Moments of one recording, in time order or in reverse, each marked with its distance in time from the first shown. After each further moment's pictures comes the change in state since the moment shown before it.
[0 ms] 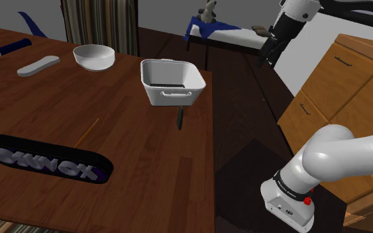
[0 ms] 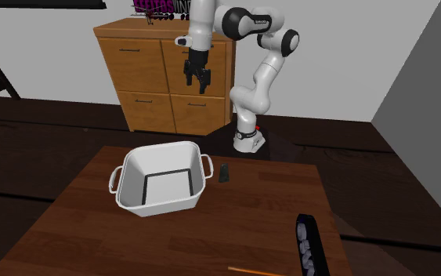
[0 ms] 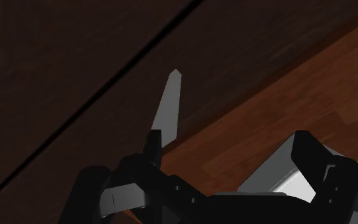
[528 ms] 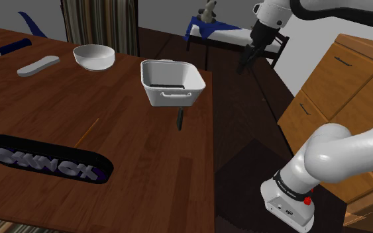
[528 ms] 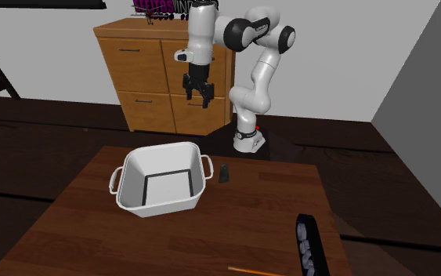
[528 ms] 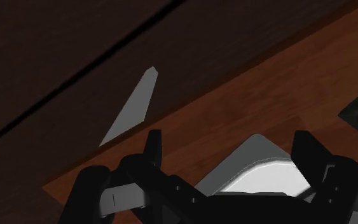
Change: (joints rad) arm 0.074 0.127 0.062 0.009 0.049 0.082 -0.011
